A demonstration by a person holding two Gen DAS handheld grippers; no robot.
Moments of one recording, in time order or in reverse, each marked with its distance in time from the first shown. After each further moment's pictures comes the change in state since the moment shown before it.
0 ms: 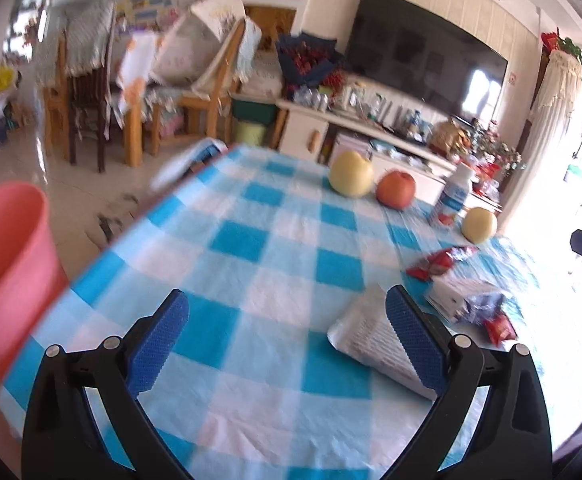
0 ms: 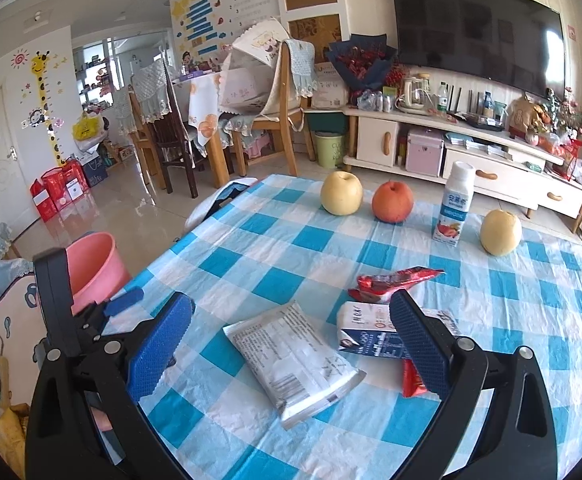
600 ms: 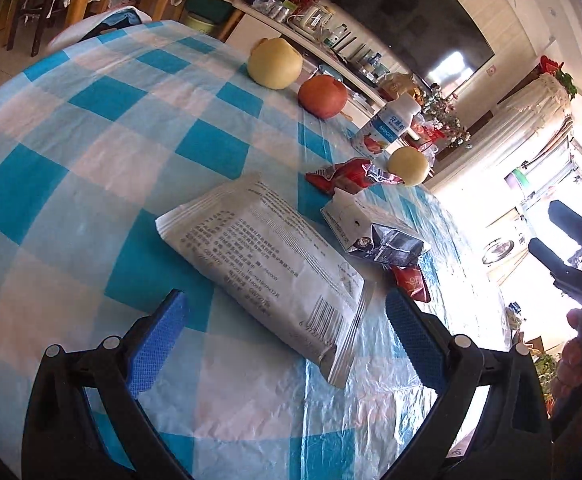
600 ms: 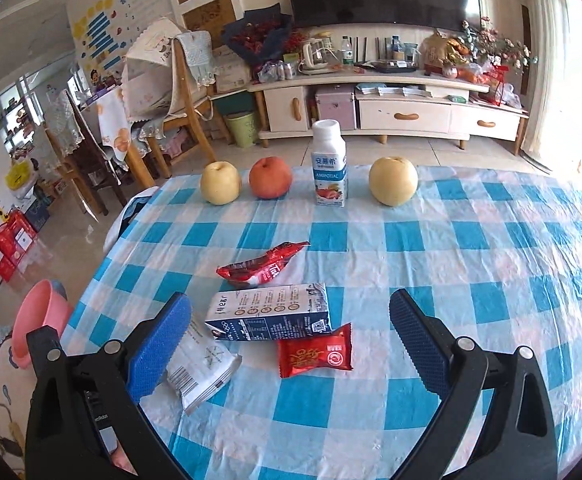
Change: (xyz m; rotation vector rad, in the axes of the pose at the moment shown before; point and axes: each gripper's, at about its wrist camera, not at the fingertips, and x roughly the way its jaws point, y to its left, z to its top) left arm 0.055 -0.059 -0.037 -0.162 0.291 -0.274; right arm -0.025 -0.120 0.000 0.276 0.099 -0.179
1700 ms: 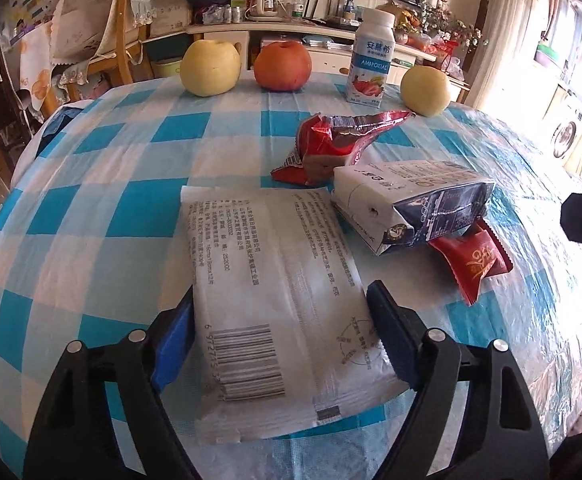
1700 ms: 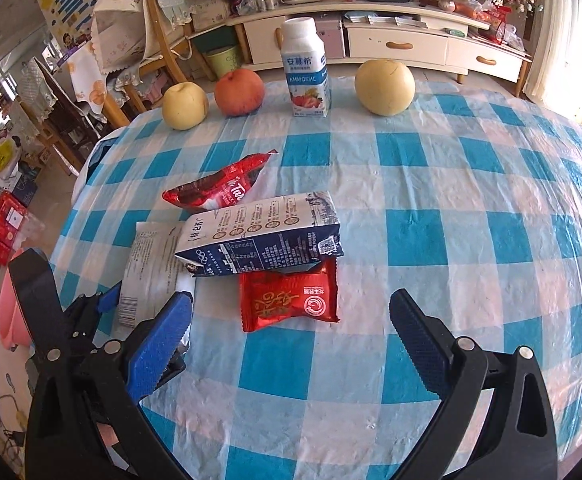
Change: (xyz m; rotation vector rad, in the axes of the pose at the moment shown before) left arm 0.065 -0.072 0.006 0.408 0.042 0.318; right arm 0.062 -0.023 -0.031 0.048 0.250 -0.011
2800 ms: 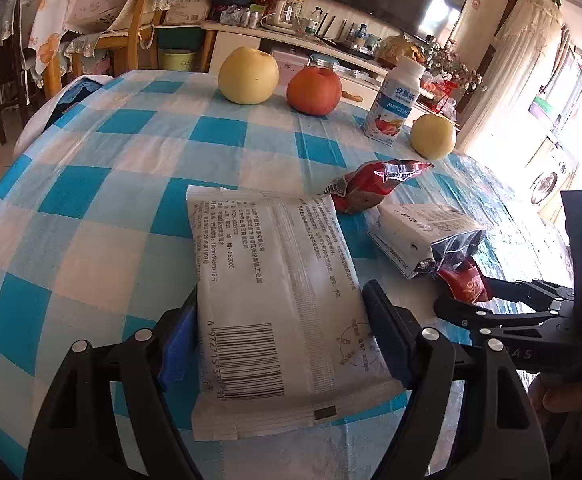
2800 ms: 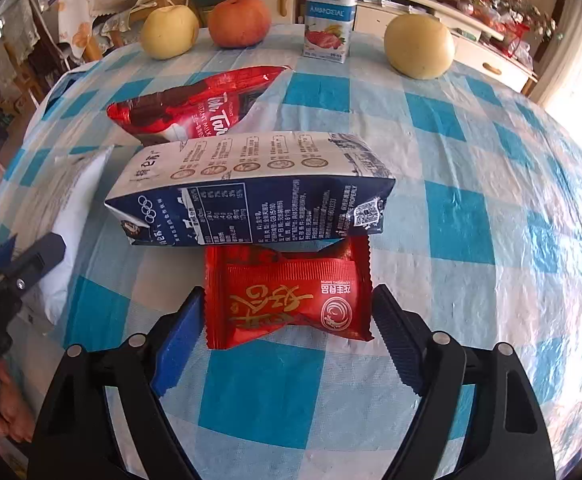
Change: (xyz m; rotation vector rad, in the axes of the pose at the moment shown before) left arm -0.015 0.057 0.004 -0.141 -0.043 -0.128; right arm 0.074 0.022 -0.016 -0.151 0.085 -0.167
